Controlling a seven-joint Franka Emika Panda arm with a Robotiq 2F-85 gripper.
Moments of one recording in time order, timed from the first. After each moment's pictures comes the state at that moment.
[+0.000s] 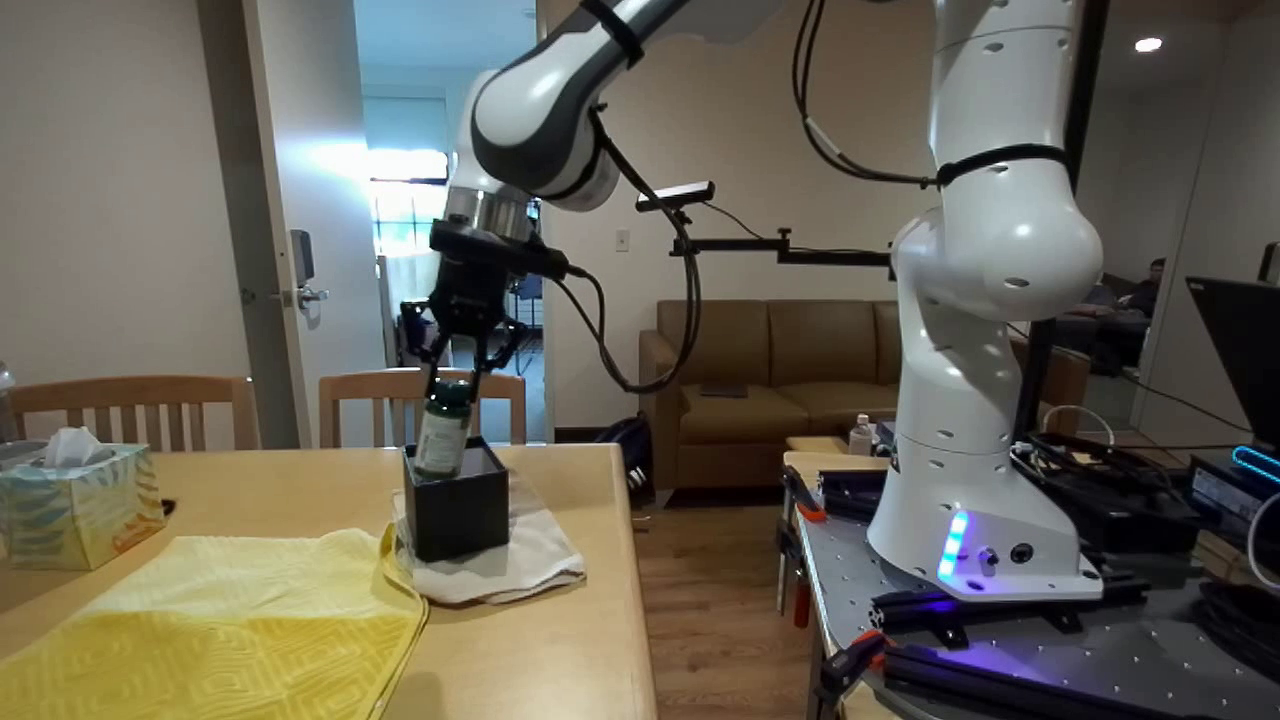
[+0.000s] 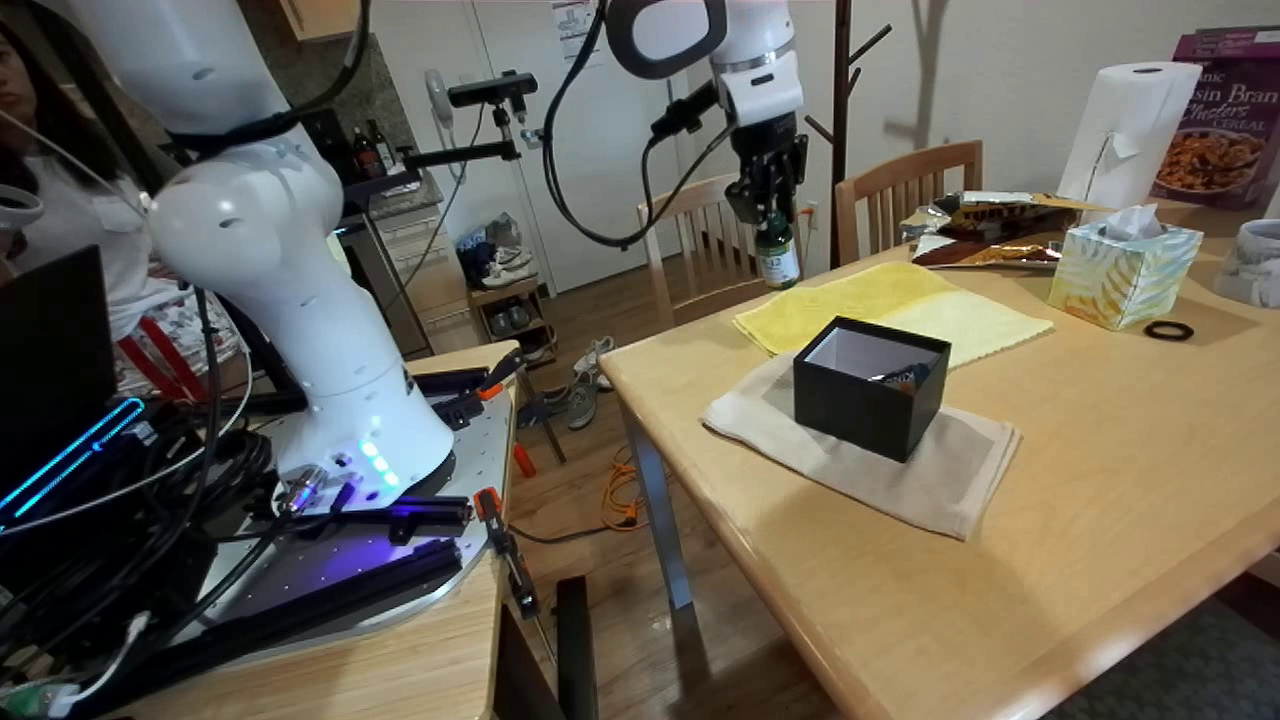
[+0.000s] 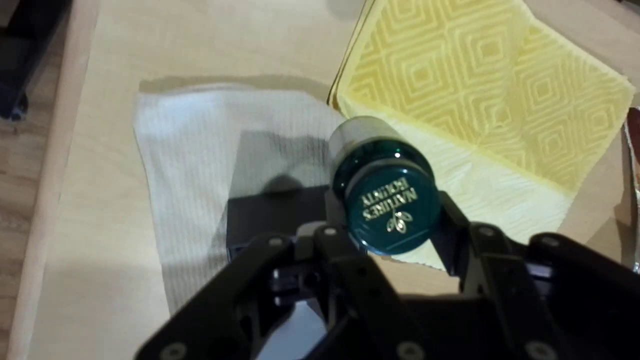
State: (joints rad) arm 0.07 0.03 0.00 -2.33 0.31 2.54 0.82
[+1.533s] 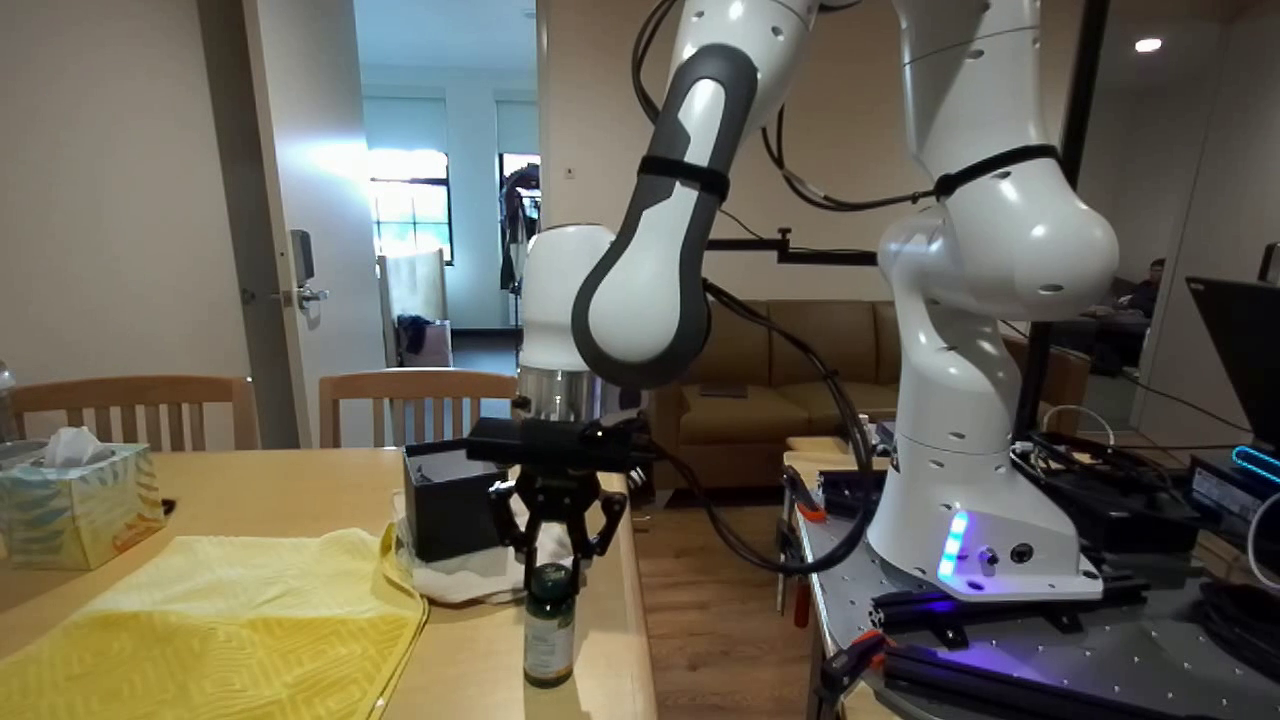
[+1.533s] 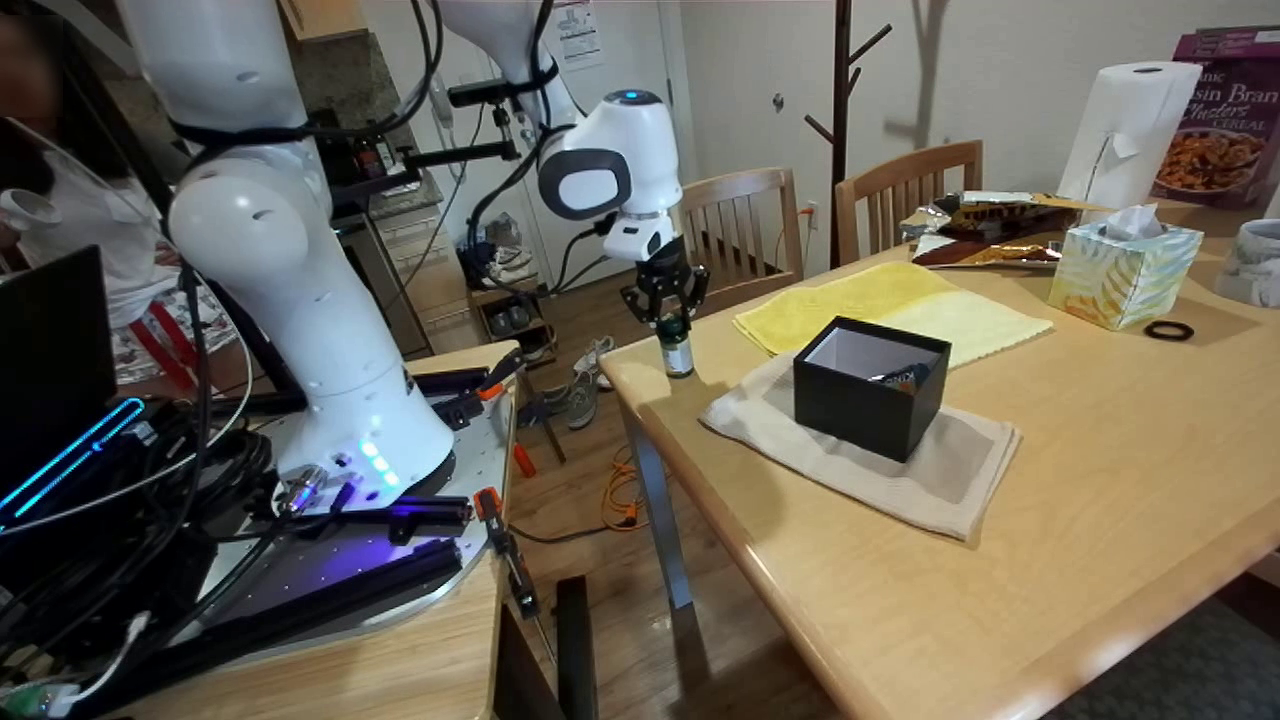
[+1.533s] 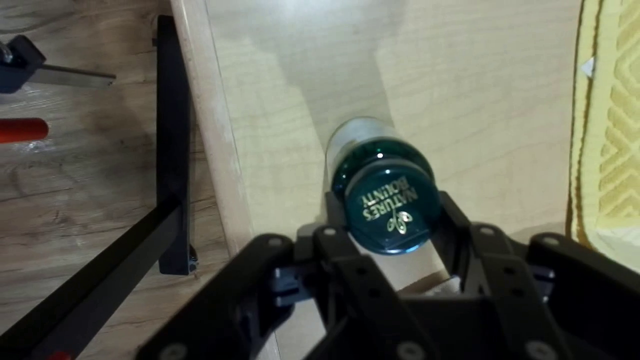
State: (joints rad) arm 0.26 0.20 0.10 -2.65 0.40 2.92 1.46
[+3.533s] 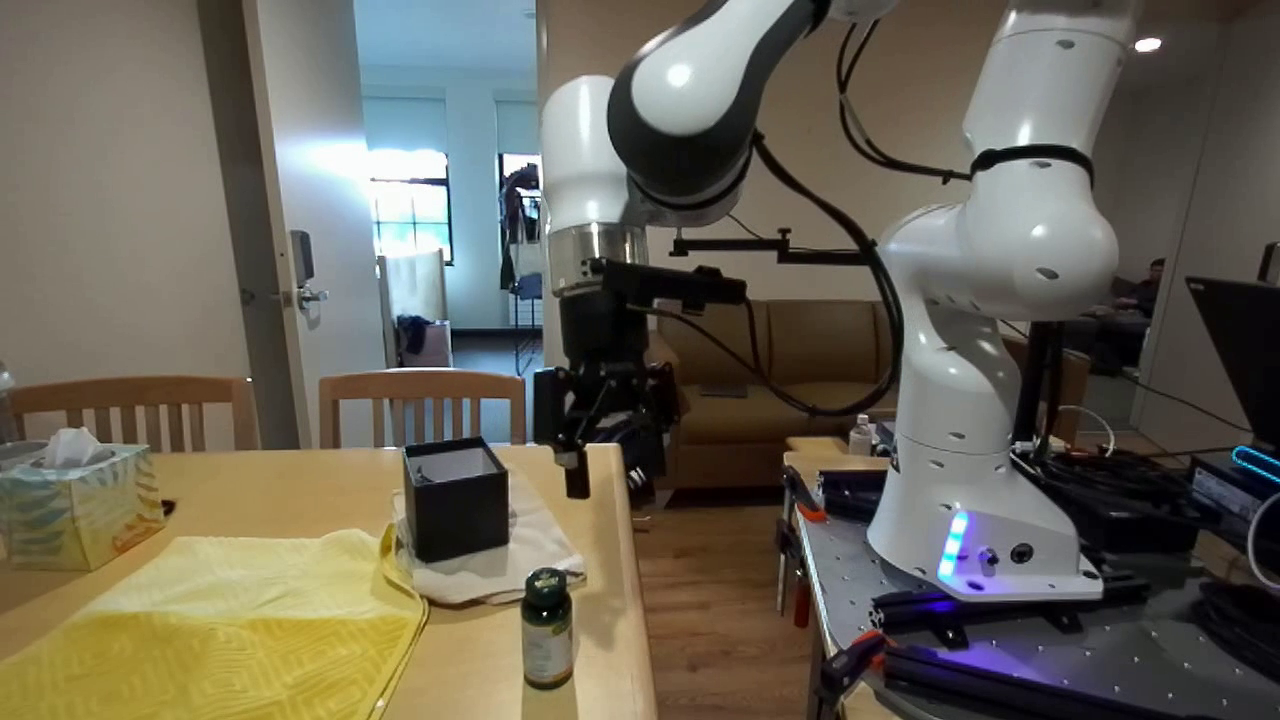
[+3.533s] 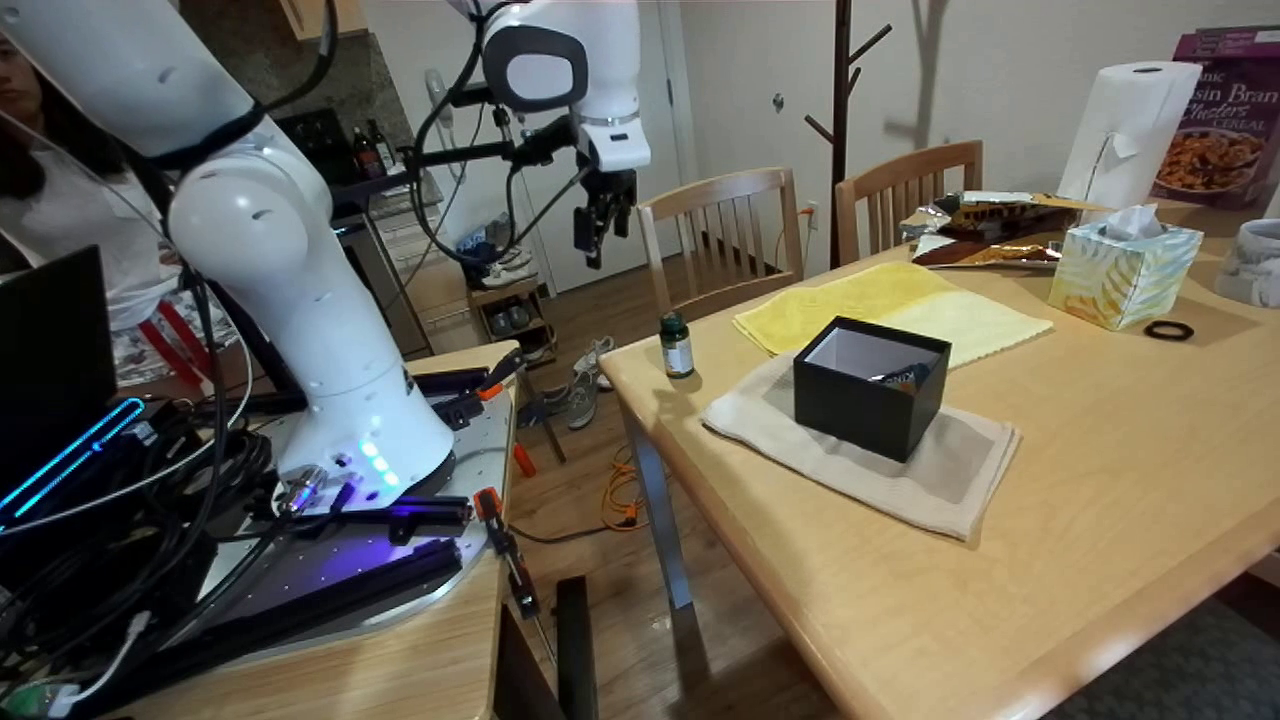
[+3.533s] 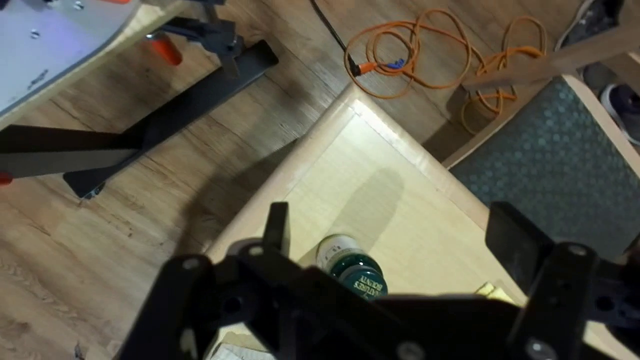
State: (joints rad) arm 0.25 -0.25 0.13 -2.70 0.48 2.35 0.62
